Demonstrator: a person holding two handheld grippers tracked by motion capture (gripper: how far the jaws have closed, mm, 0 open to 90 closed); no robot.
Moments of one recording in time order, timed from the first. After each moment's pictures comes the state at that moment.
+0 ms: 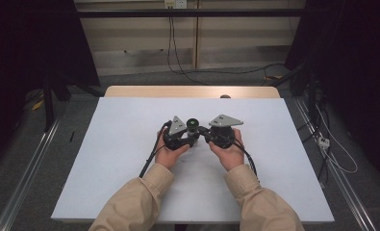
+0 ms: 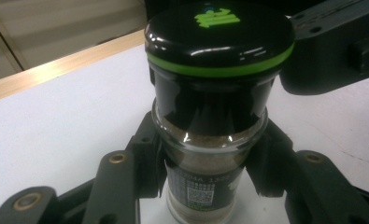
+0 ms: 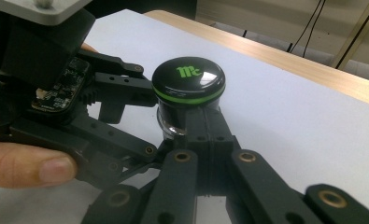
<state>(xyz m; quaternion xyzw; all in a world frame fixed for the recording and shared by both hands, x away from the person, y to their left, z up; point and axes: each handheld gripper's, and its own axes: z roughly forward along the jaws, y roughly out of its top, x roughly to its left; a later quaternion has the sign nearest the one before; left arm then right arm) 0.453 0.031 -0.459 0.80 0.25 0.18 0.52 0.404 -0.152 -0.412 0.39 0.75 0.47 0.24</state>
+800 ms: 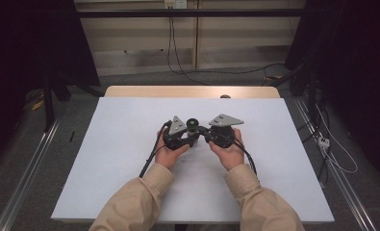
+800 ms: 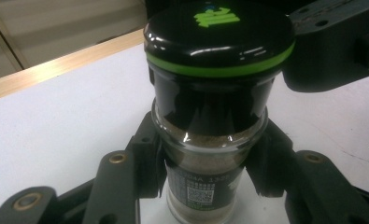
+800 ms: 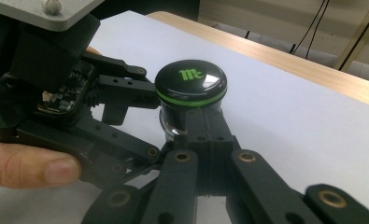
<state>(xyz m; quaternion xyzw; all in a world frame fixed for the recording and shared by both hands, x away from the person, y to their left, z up) 0.453 0.031 -0.459 0.80 0.25 0.18 0.52 0.404 -0.152 -0.410 0.39 0.76 0.47 0.24</state>
